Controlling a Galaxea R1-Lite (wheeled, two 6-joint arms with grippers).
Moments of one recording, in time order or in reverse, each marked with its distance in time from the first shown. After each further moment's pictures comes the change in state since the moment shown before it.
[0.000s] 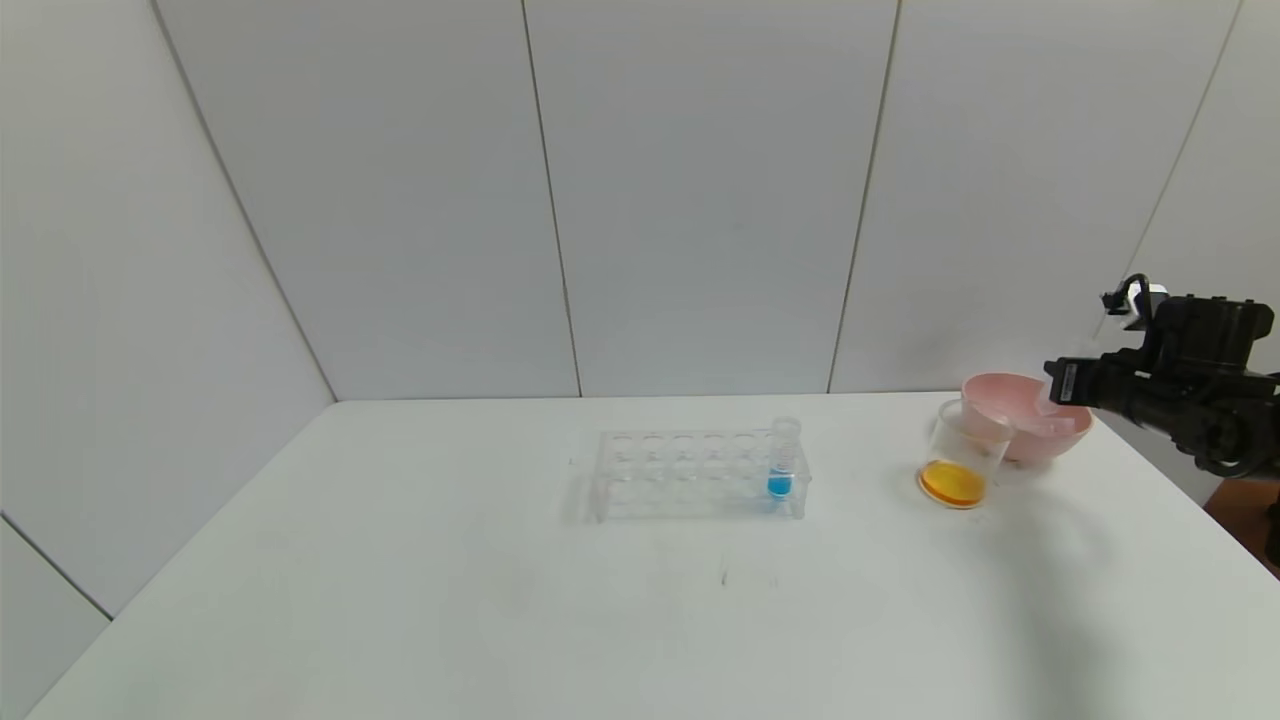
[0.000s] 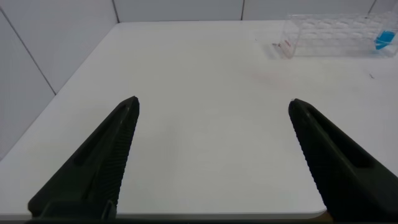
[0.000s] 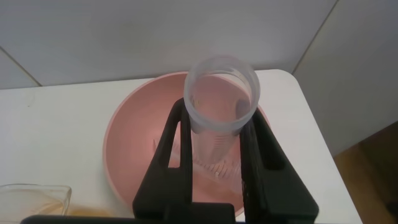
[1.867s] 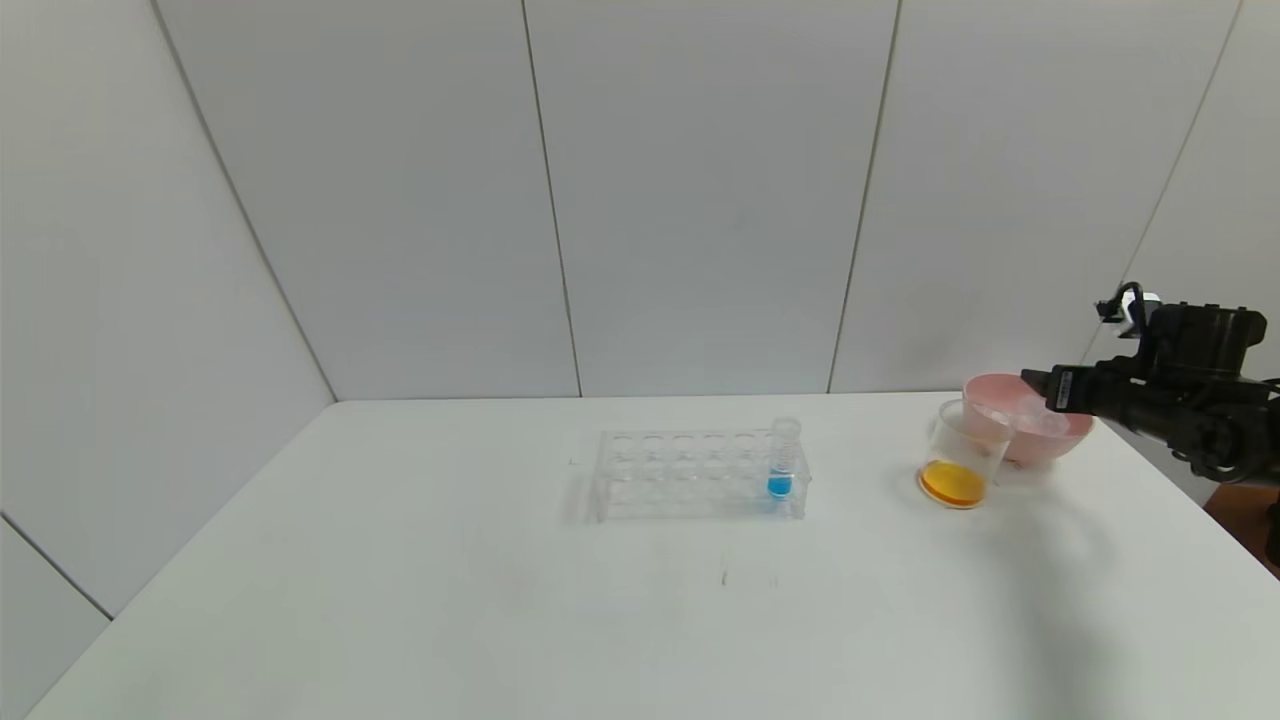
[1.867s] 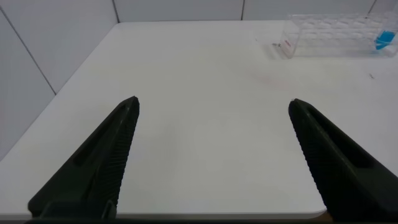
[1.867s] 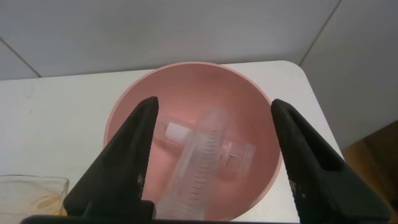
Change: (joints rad) left arm 0.000 0.000 0.000 0.000 0.000 0.000; right arm 0.001 0.009 0.012 0.002 0.010 0.002
